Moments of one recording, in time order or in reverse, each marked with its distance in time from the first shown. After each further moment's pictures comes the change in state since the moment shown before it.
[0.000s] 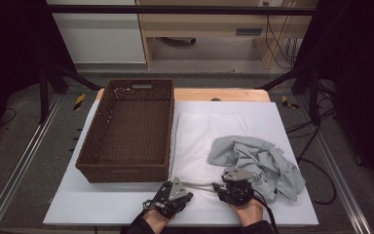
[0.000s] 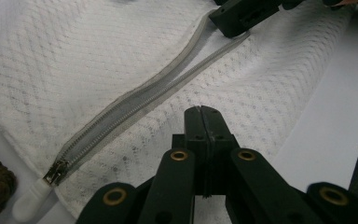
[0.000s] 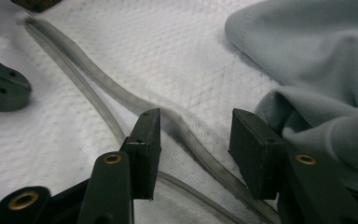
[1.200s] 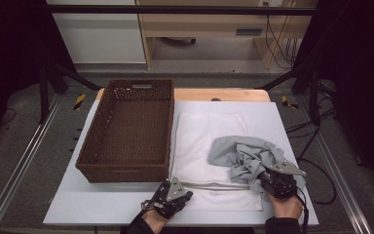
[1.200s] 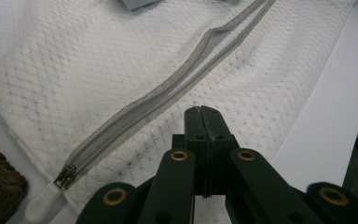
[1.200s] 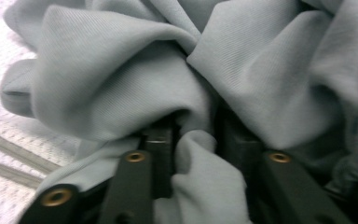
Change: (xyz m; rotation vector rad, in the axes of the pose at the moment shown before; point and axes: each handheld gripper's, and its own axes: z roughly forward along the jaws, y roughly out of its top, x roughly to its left) left arm 0.000 0.001 -0.005 -0.040 0.003 0.004; right arm -0.091 -0.032 -0.056 -0.047 -0.287 0.179
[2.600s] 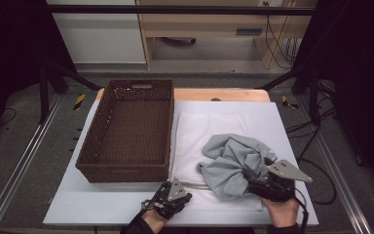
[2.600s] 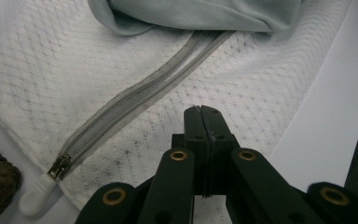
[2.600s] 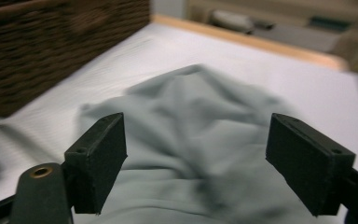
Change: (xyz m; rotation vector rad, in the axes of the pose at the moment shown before) left arm 0.001 -0.003 0.002 0.049 -0.011 0.018; right arm 0.050 0.045 -0.057 -0.206 0.098 -0.059
